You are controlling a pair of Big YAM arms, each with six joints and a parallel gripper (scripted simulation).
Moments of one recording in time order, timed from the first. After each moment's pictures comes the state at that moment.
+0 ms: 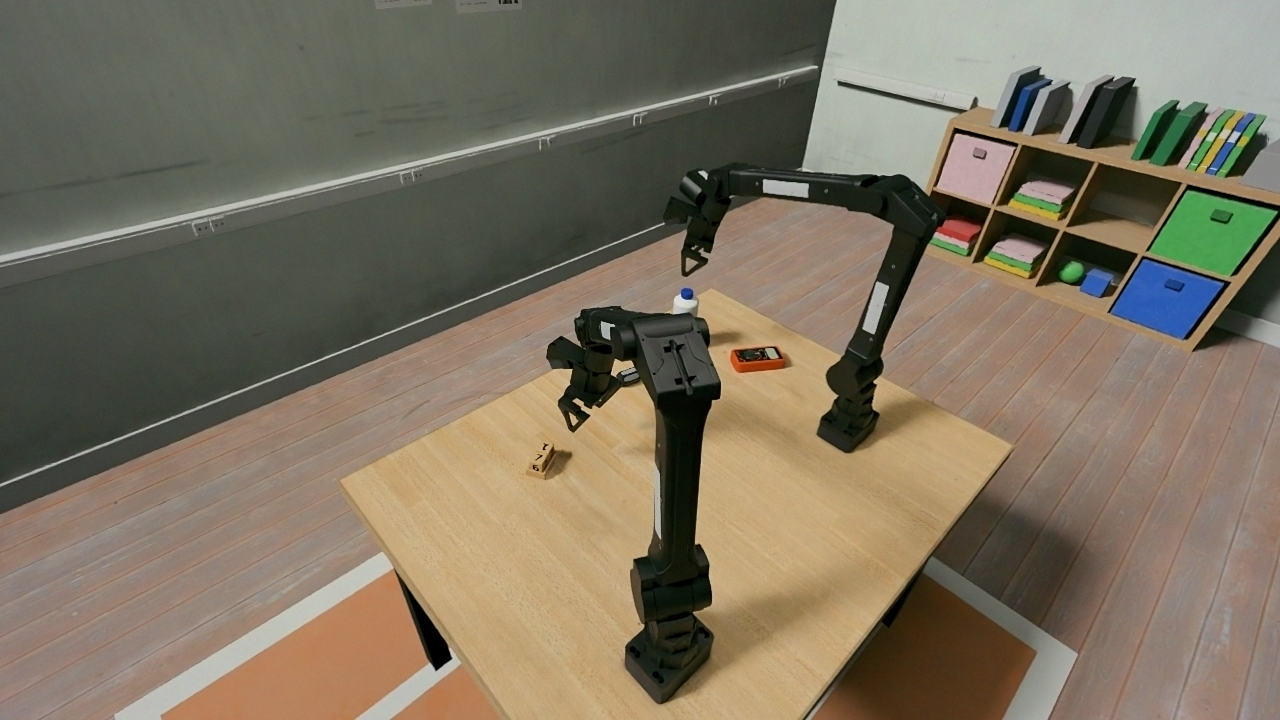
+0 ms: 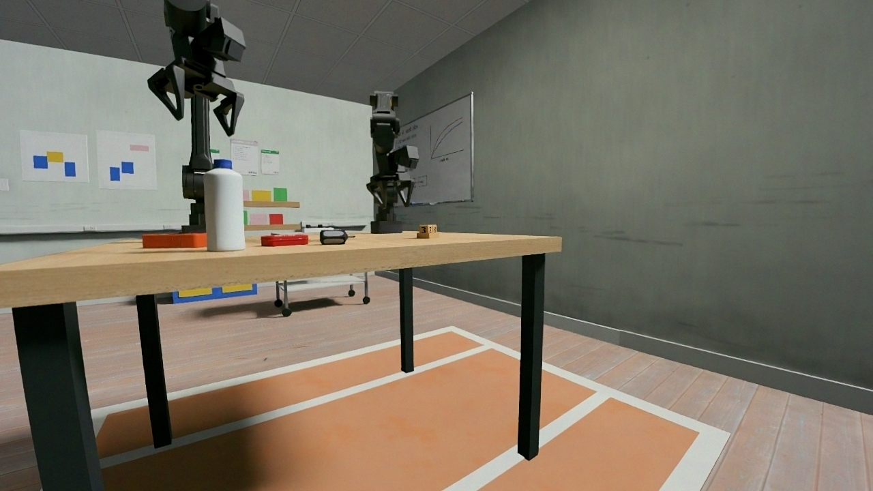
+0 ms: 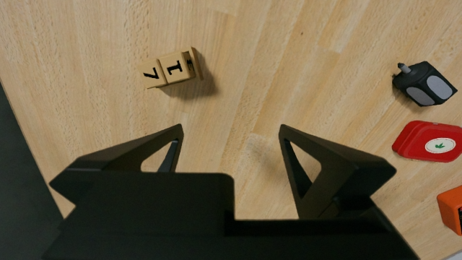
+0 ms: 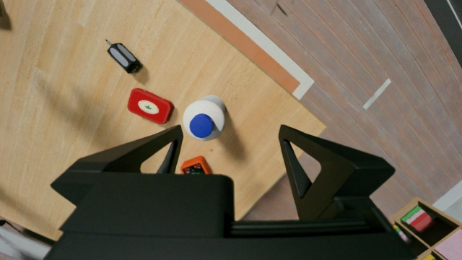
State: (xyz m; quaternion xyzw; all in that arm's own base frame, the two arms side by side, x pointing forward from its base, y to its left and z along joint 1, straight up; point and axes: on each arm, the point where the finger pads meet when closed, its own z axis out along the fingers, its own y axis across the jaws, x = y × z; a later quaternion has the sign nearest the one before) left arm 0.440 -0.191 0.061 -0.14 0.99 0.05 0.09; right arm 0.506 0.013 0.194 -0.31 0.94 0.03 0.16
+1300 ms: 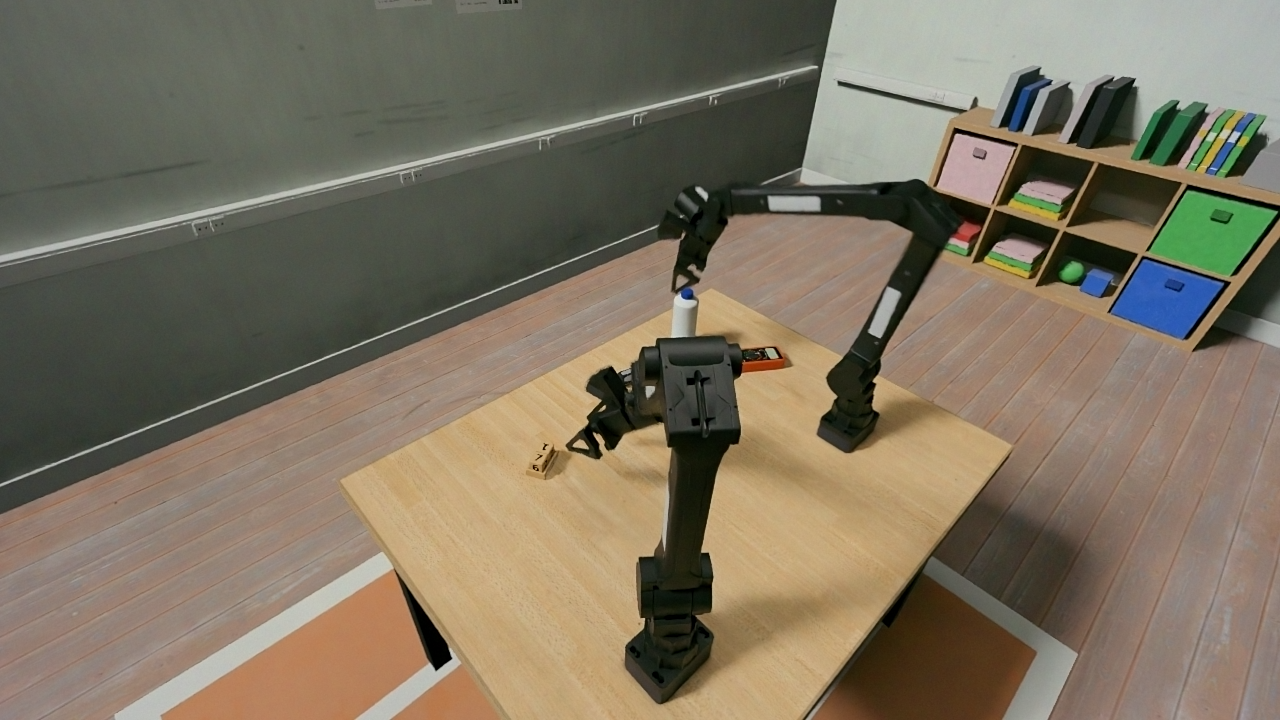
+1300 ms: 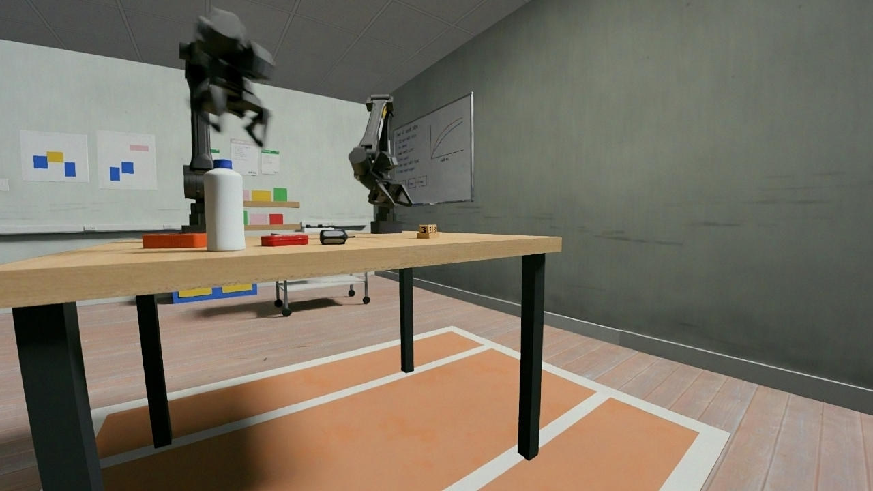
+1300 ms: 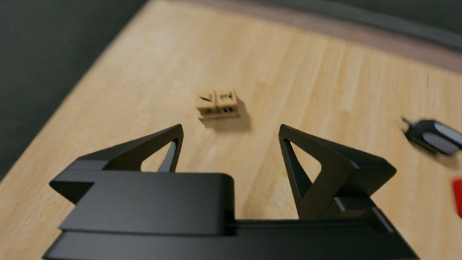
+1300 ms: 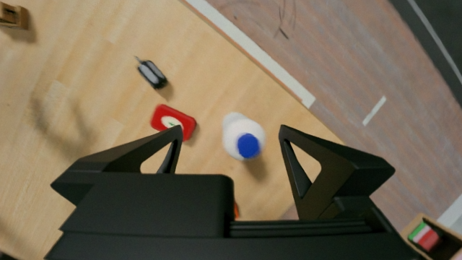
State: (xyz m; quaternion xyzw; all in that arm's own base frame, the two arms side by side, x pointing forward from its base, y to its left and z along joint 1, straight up) left arm 0.405 -0.150 0.065 -0.18 0.87 0.14 0.45; right arm 0.481 0.079 0.181 -0.32 0.92 0.04 0.22
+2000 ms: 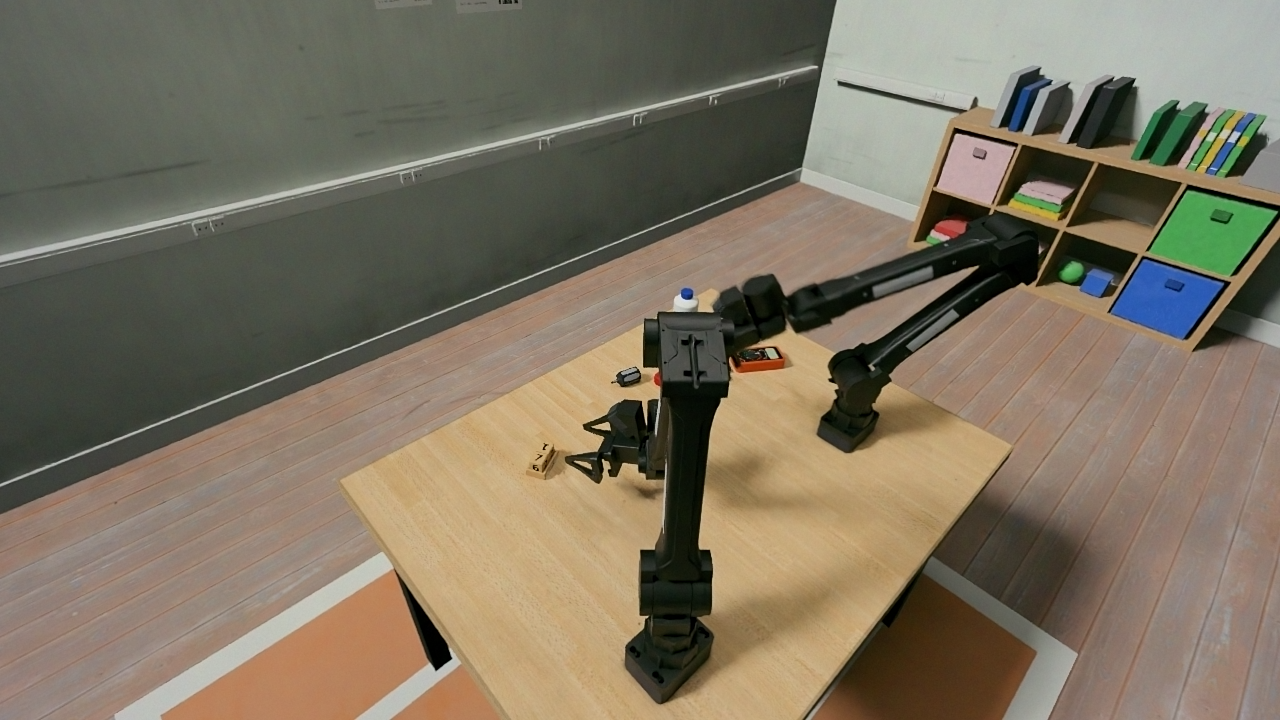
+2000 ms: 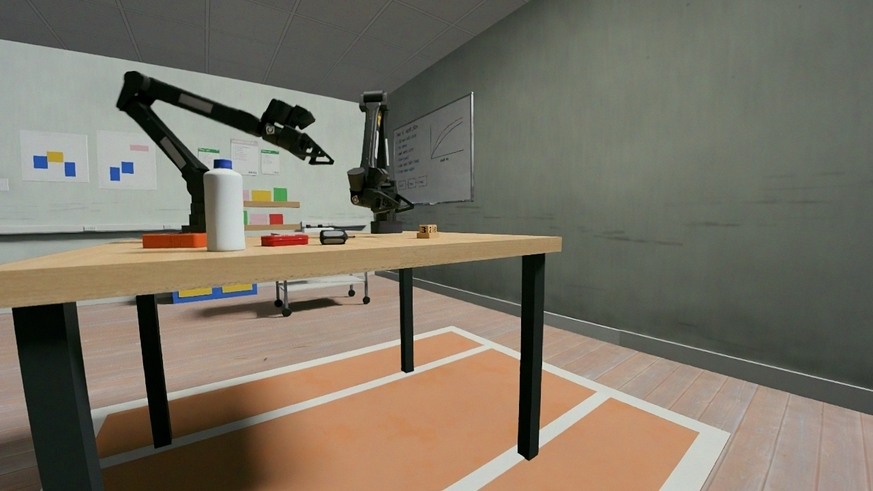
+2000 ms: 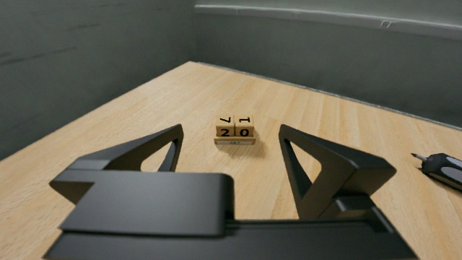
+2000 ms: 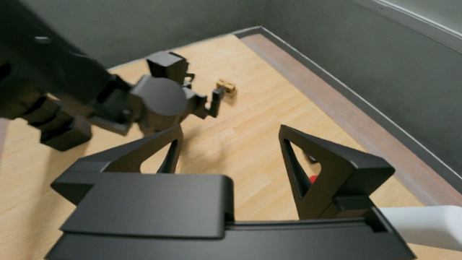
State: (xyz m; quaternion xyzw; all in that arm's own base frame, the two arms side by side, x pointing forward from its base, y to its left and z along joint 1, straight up) left arm 0.387 -0.131 0.062 -0.20 0.74 0.17 0.62; right arm 0.221 0.318 0.208 -0.42 0.73 0.25 0.49
